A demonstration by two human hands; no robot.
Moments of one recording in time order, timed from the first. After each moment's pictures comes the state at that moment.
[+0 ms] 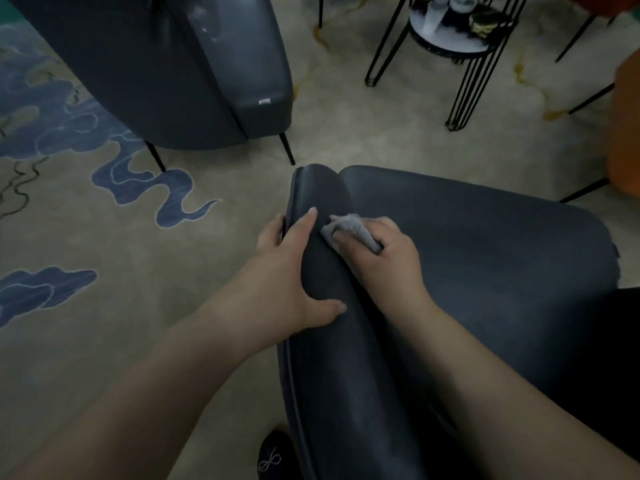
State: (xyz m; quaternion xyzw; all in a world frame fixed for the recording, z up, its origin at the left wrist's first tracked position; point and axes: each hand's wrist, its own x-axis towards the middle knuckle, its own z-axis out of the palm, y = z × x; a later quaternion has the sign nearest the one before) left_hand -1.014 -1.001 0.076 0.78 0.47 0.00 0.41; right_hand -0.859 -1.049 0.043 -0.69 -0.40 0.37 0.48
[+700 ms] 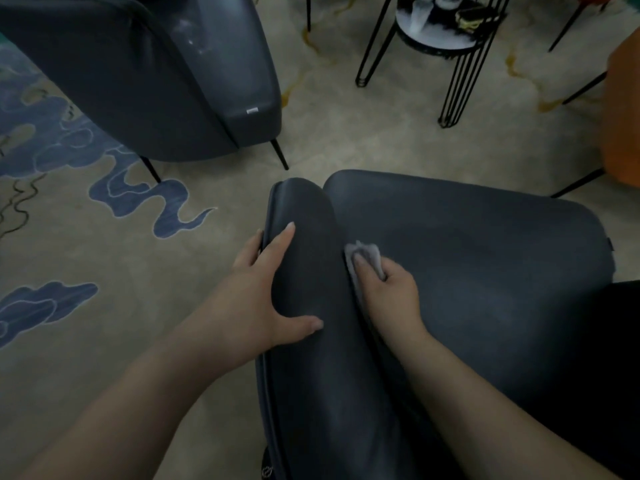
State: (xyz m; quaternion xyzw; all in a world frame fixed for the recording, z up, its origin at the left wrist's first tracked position) left_hand -1.016 -0.998 0.084 0.77 0.47 -0.01 0.43; right_hand -0.840 -1.065 0.007 -0.74 -0.25 0.36 0.51
